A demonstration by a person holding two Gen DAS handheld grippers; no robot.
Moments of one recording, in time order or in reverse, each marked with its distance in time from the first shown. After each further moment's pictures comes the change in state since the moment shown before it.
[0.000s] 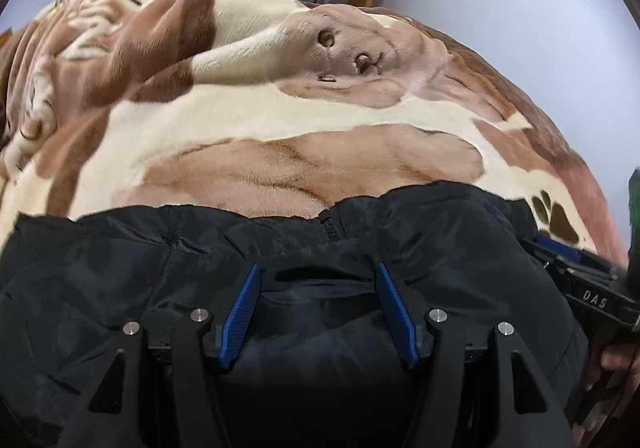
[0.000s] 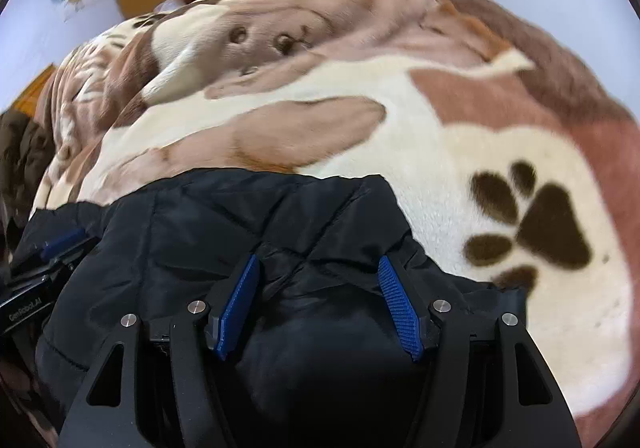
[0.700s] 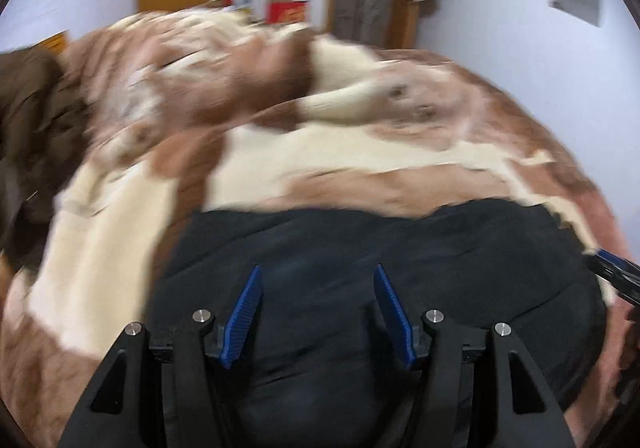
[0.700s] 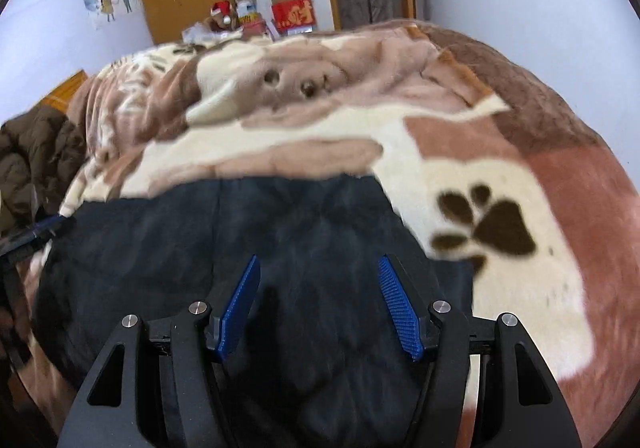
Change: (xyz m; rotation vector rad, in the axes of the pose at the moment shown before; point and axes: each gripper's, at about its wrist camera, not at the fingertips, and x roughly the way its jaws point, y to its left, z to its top) left arm -0.112 0.092 -0.038 -0.065 -0.109 0.181; right arm -0.084 0.003 -0.041 -0.071 -0.068 -0.019
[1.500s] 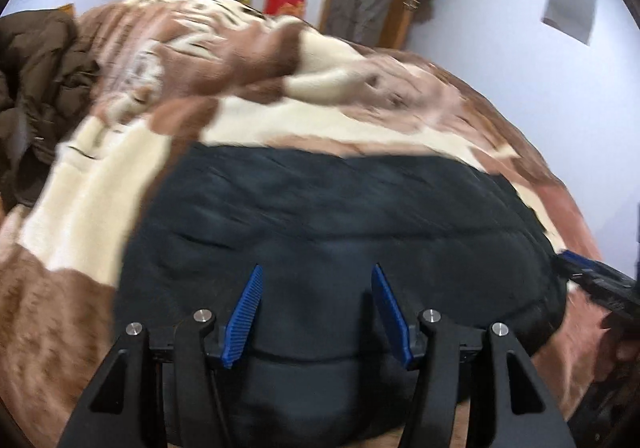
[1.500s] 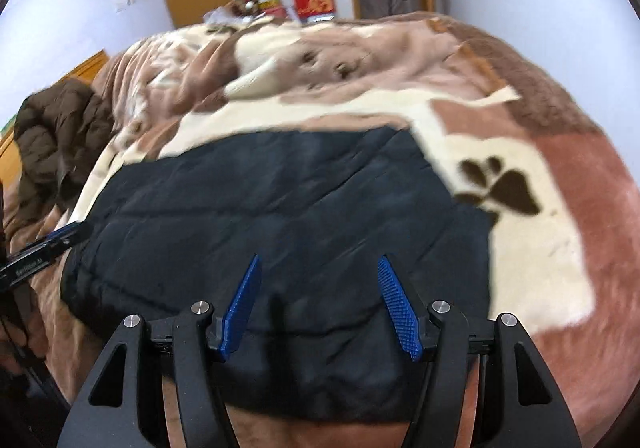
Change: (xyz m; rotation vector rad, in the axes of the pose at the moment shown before) left arm -0.054 -0.041 -0.057 -0.037 0.015 -0.151; right arm -0.041 0.063 -0.029 -0.079 0.032 0.084
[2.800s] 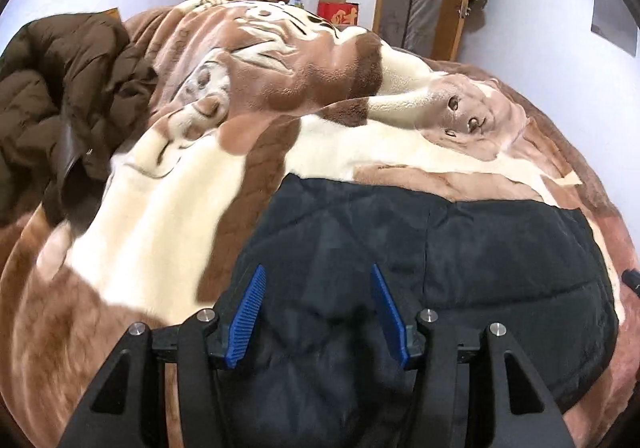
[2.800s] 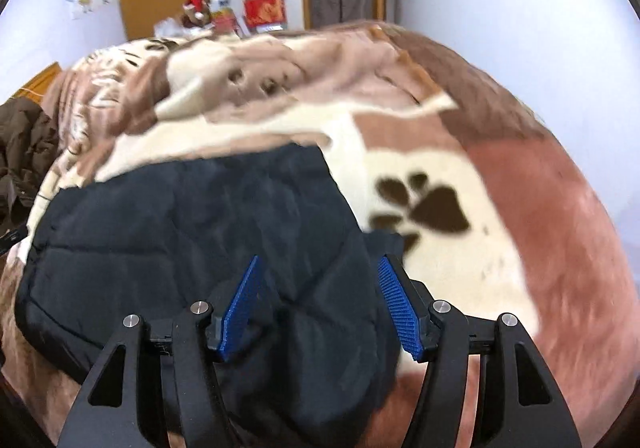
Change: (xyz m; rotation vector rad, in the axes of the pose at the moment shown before) left arm 0.015 0.072 0.051 -0.053 -0.030 0.226; right arm 0.000 -0.068 0.032 0.069 -0.072 -0.153
